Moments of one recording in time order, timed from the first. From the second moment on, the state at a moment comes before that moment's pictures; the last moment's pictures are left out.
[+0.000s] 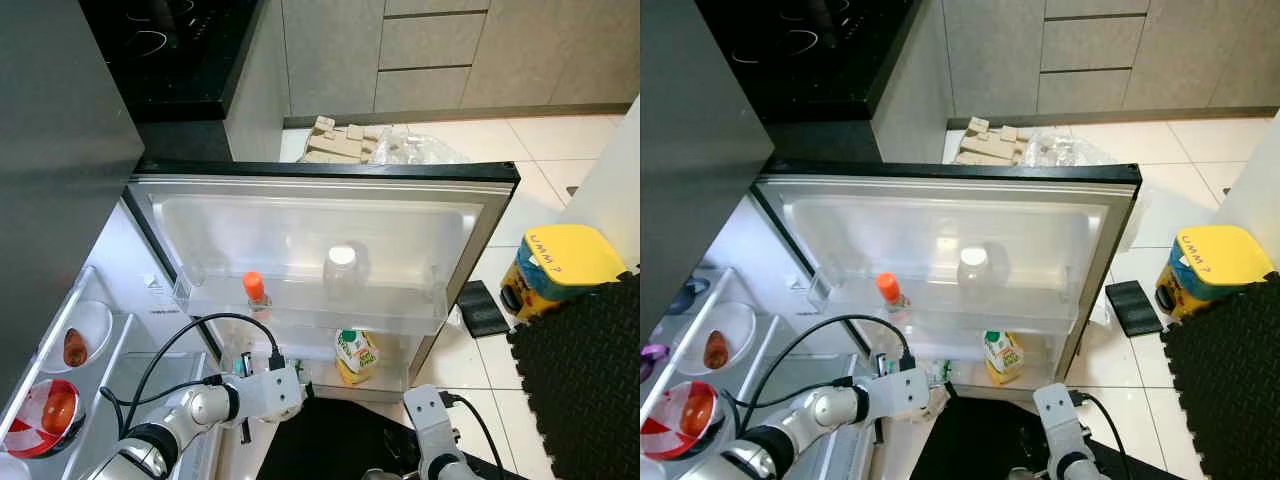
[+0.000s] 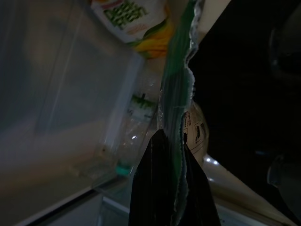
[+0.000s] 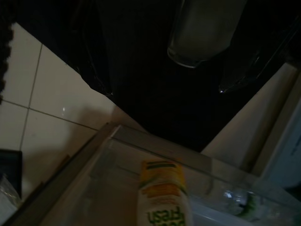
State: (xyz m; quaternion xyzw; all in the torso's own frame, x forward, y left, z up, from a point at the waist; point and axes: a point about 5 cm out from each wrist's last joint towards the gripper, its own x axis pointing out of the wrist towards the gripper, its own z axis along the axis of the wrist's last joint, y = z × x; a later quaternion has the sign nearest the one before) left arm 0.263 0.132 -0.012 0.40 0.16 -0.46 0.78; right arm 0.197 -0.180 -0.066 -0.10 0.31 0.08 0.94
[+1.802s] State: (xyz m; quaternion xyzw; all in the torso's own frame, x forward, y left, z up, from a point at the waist) left arm 0.298 0.150 0.007 0.47 0.15 -0.31 0.81; right arm 0.227 -0.156 -0.049 -0.16 0.27 0.19 0.93
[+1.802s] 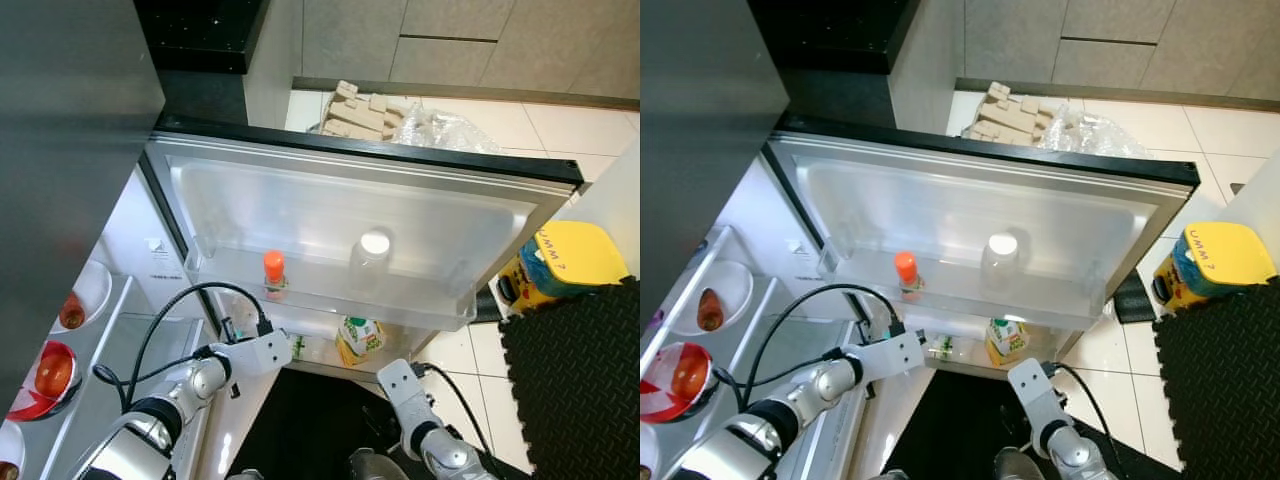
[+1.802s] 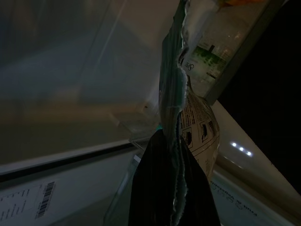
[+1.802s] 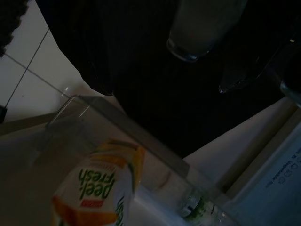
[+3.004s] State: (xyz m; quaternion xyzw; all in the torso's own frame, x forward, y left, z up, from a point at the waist) left arm 0.308 0.120 0.029 0.49 0.03 -0.32 0.81; right arm 0.214 -0.164 -0.056 -0.15 0.28 0.15 0.94
